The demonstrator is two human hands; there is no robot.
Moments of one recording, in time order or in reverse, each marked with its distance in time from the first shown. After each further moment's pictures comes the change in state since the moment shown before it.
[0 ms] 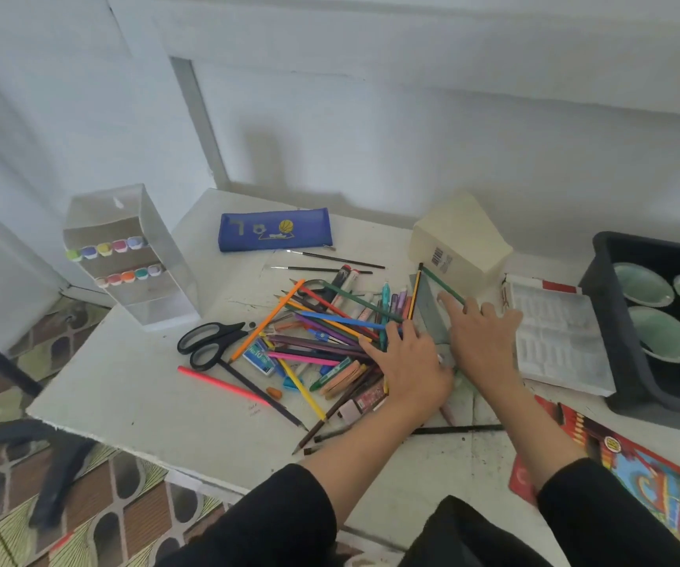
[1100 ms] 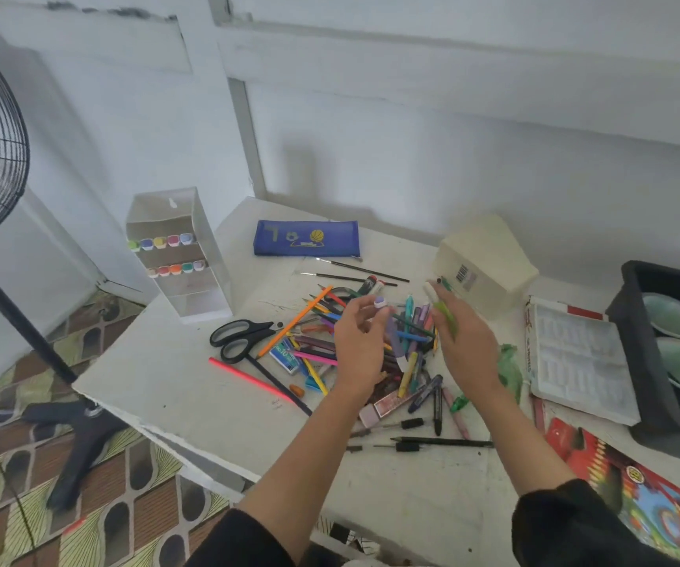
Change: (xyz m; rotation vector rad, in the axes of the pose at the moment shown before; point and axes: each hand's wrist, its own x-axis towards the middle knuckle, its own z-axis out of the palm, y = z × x) left_hand -0.006 -0.072 -0.057 -1.308 0.403 -0.140; right_hand 0.000 -0.036 -0.040 0.953 0.175 -0.037
